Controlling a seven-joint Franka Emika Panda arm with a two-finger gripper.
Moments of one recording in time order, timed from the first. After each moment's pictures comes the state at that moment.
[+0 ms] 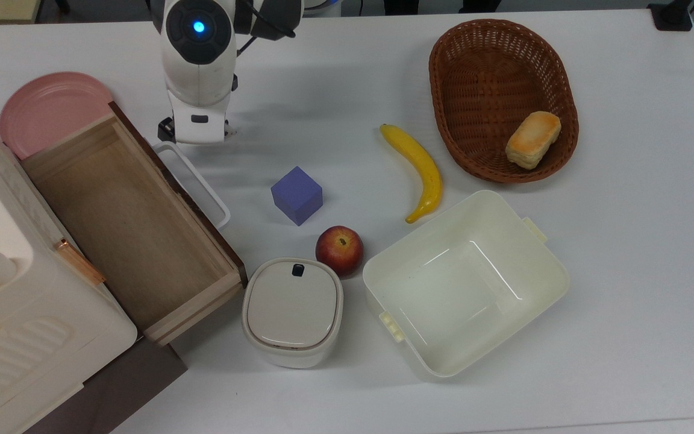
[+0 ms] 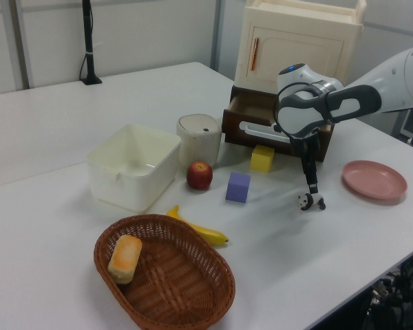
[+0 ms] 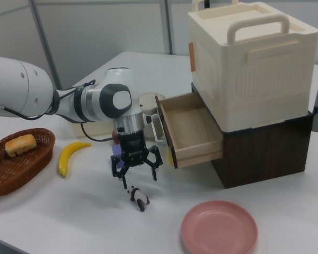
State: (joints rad) arm -0.52 0.28 0.40 -1.90 -0.42 1.87 -0.81
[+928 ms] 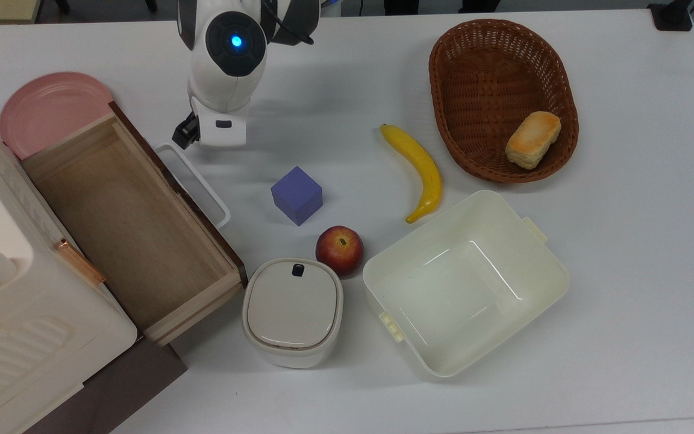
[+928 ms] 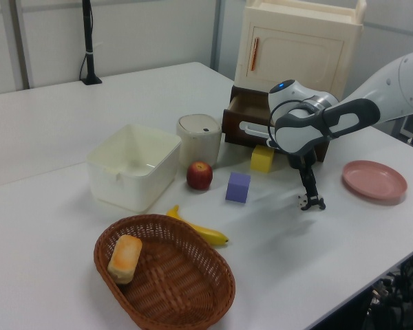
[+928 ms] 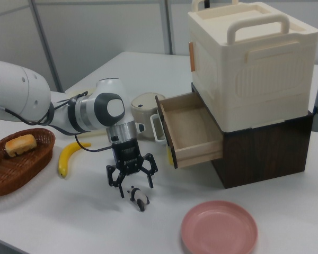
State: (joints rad) arm -0.51 0.28 0.42 -1.99 -0.52 1.91 -0.76
